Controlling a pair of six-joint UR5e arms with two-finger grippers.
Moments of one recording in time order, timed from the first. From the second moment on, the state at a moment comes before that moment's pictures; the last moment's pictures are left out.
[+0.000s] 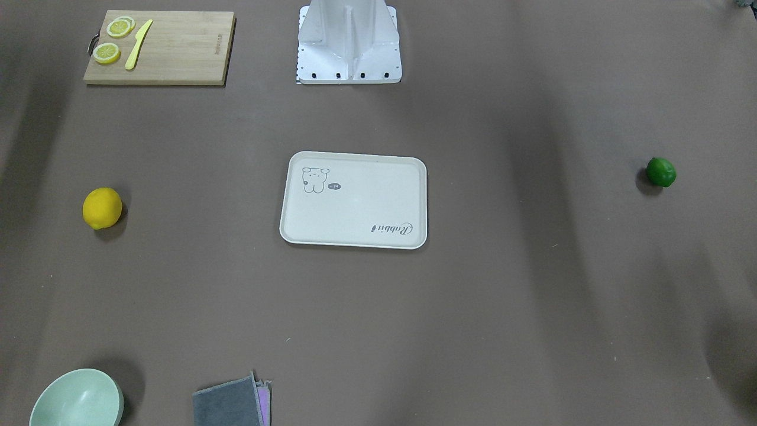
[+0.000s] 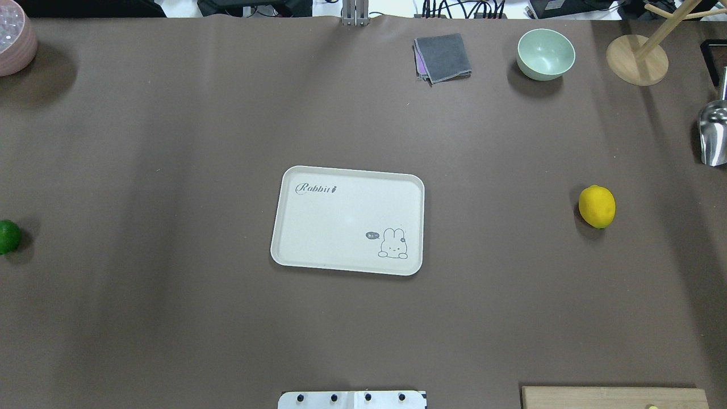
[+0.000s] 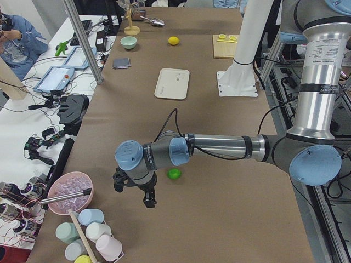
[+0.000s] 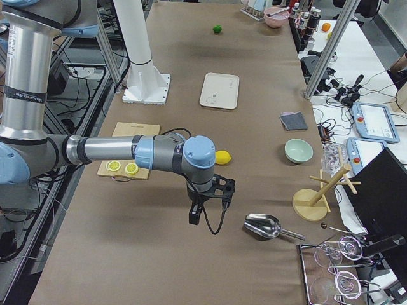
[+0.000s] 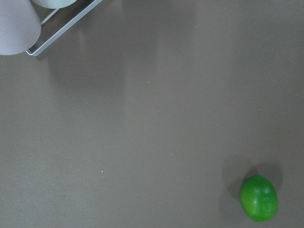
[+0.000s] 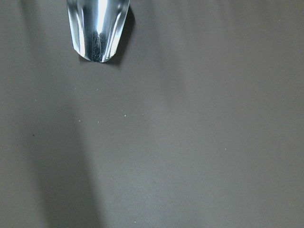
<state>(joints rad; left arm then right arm) -1.64 -1.64 -1.54 -1.31 -2.36 0.12 1.65 -1.79 1.88 -1.71 2.24 0.11</state>
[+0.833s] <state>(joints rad) -1.51 -1.53 -1.58 -1.56 -2.36 -0.17 1.66 -1.81 1.92 -1.71 2.24 0.11</state>
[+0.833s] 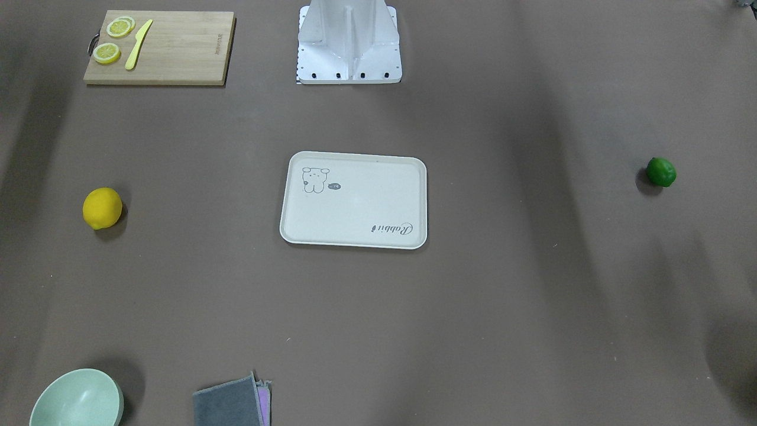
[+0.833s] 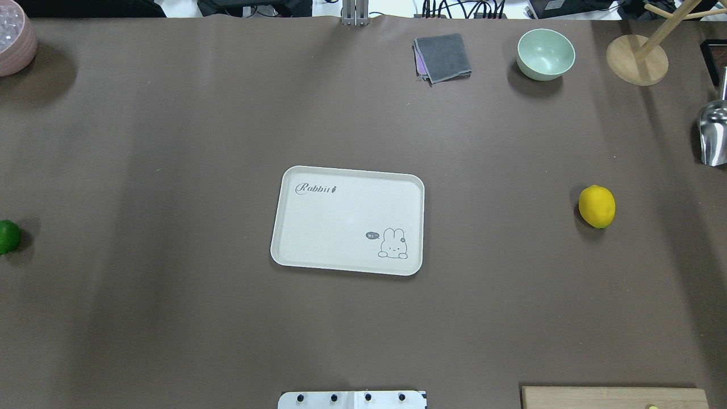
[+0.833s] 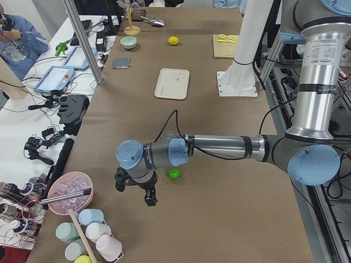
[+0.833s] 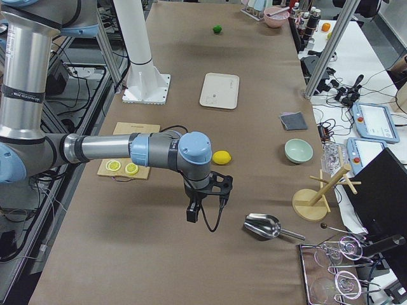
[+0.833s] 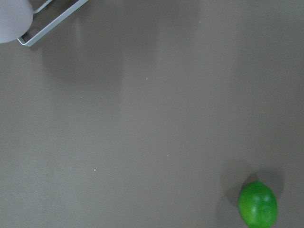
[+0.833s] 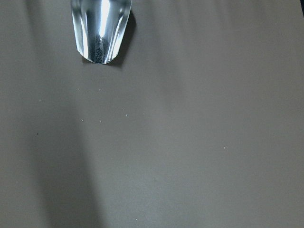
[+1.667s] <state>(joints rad) -1.26 -1.44 -1.63 -1.95 -2.36 -0.65 1.50 -1.74 1.88 -1.56 2.38 0.19</state>
